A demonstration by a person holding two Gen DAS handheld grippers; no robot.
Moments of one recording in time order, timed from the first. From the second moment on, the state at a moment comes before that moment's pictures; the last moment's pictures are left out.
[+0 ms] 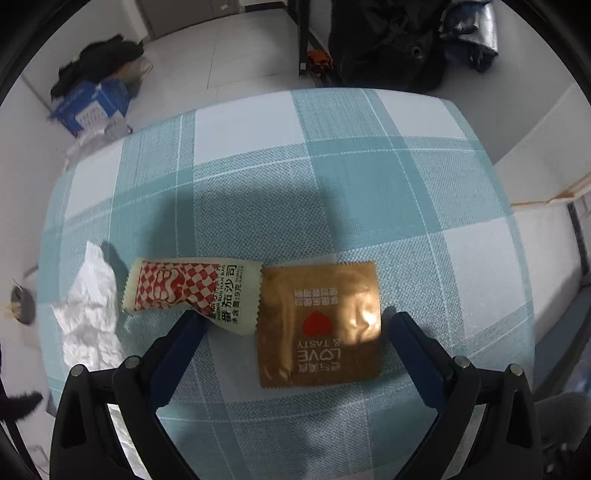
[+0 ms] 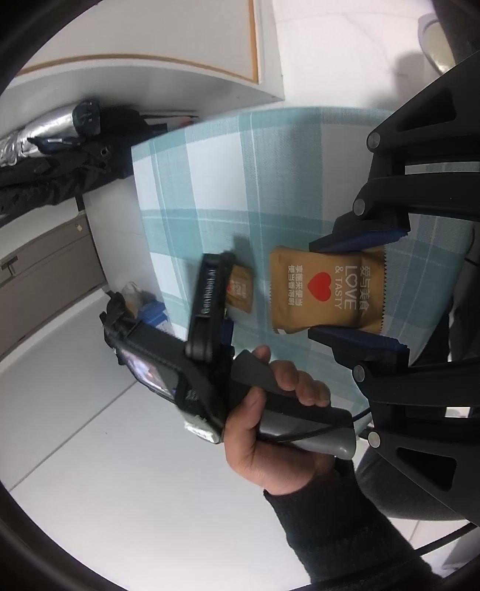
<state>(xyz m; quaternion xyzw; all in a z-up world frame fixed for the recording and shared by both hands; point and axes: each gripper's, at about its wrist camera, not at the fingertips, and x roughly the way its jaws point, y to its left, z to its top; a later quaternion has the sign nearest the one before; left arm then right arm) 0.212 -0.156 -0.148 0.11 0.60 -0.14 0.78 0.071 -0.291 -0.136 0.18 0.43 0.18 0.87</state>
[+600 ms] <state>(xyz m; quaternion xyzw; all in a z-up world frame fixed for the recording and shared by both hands) 0.194 -0.155 -0.138 0.10 0.61 -0.14 0.77 0.061 -0.304 -0.126 0.21 0.40 0.16 0.88</state>
